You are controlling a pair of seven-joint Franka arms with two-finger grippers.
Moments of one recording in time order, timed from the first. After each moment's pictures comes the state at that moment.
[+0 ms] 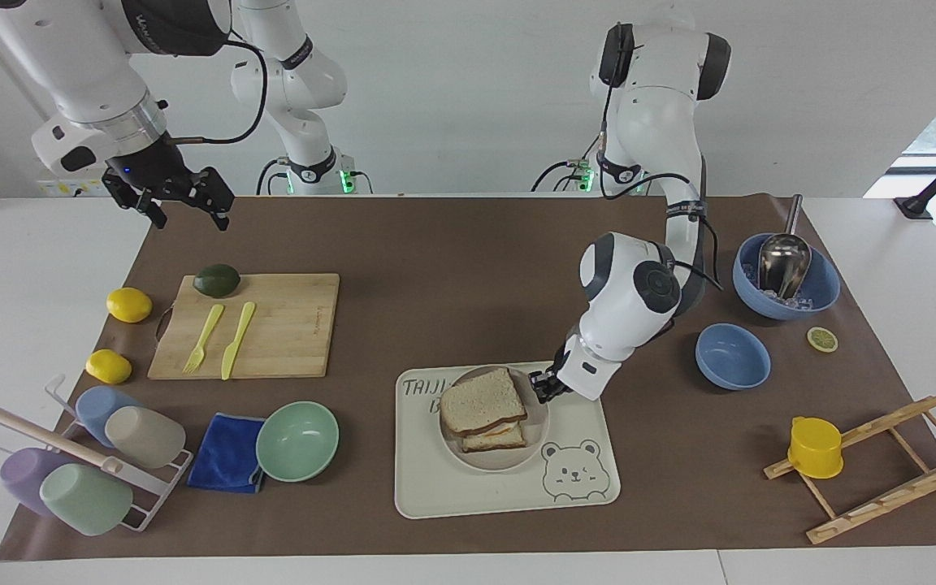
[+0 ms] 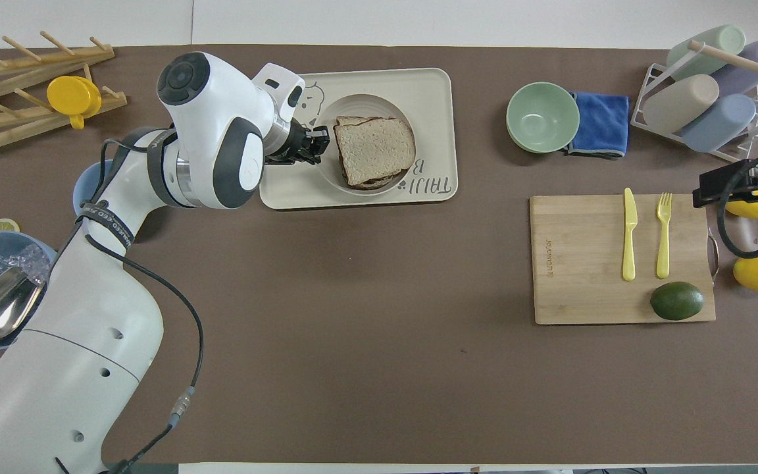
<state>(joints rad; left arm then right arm) -0.45 0.64 0.05 -1.43 -0.37 2.17 -0.37 0.02 0.00 -0.06 -1.58 0.02 1.54 0.05</state>
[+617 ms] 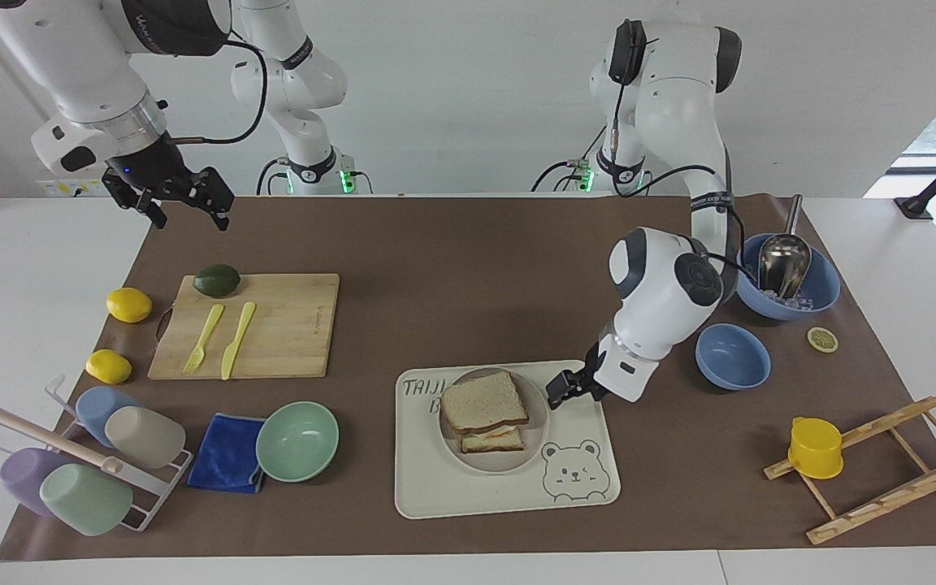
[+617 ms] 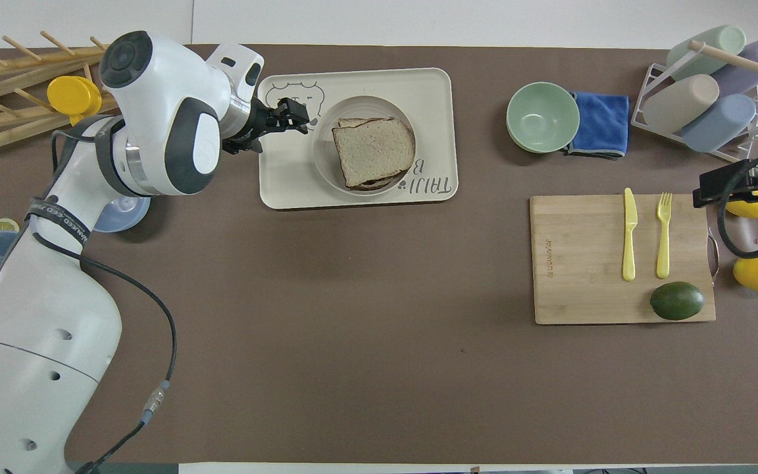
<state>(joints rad) -0.38 0.58 0.07 -1.42 -0.37 2.14 -0.36 0.02 0.00 -0.06 -1.58 0.02 1.54 0.05</state>
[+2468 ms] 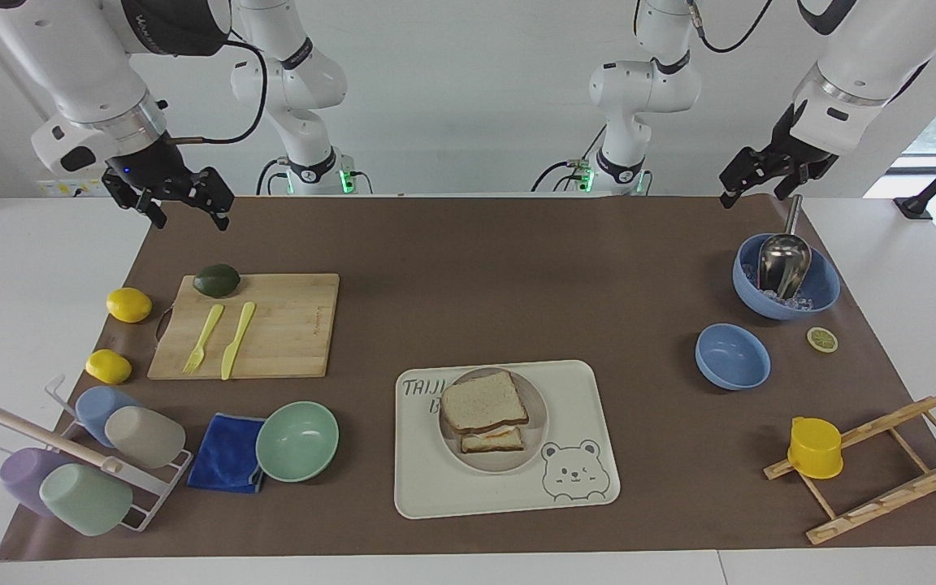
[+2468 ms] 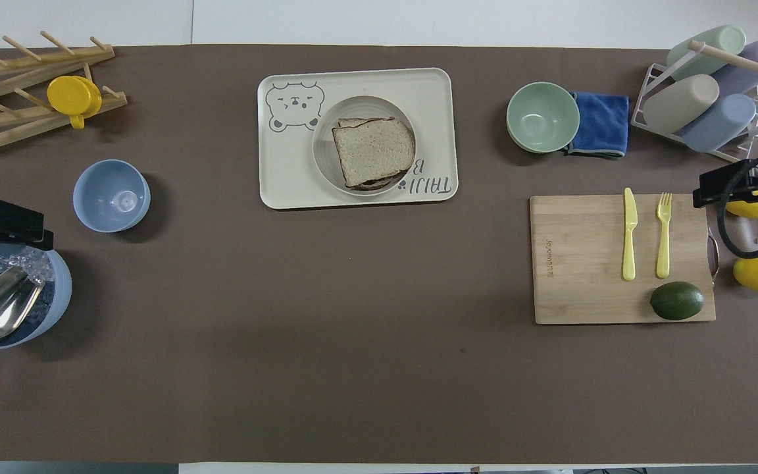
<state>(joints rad) -0.14 -0.10 0.07 -1.65 -0.04 1.44 -0.07 0.02 0.00 -0.06 -1.58 0.02 1.54 0.05</state>
